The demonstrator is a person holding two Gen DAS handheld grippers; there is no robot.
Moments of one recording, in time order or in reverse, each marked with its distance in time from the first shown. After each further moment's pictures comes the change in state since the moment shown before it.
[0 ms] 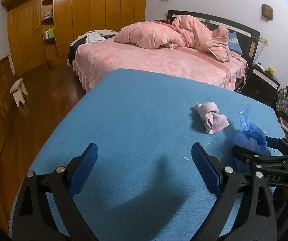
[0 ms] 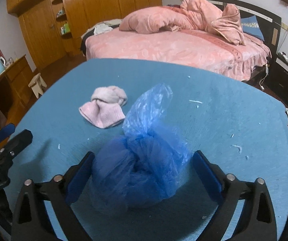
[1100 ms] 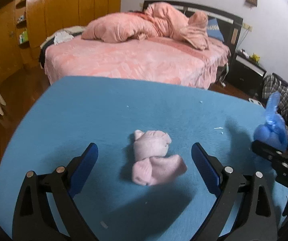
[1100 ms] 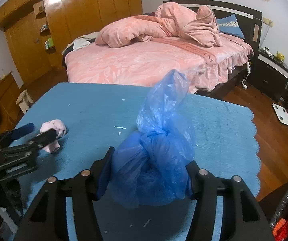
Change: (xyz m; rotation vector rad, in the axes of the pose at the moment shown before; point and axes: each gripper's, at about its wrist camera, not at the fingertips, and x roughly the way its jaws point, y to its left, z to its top) left arm 0.084 -0.103 0.047 0.091 0.082 -0.125; right arm -0.020 -0.104 0.026 0.091 -0.077 -0.071
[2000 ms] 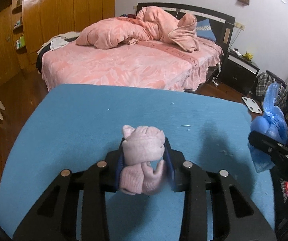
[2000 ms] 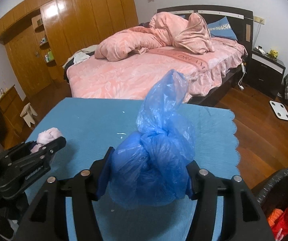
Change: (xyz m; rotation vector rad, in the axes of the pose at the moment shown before) left arm -0.060 -0.044 -0.004 0.029 -0.034 -0.013; right arm -0.061 -0.013 -0.001 0.054 -0.072 0.020
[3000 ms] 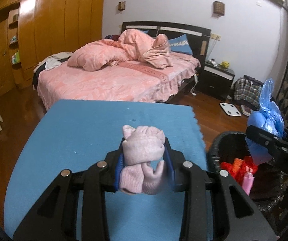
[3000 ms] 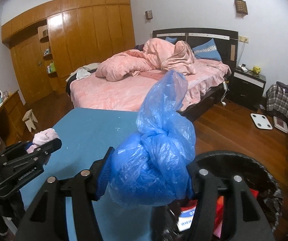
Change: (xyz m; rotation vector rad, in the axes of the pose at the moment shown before) left arm -0.172 -0.090 -0.050 0.057 -0.123 -0.083; right arm -0.196 -0.035 -0.051 -0.026 -0.140 -0.059
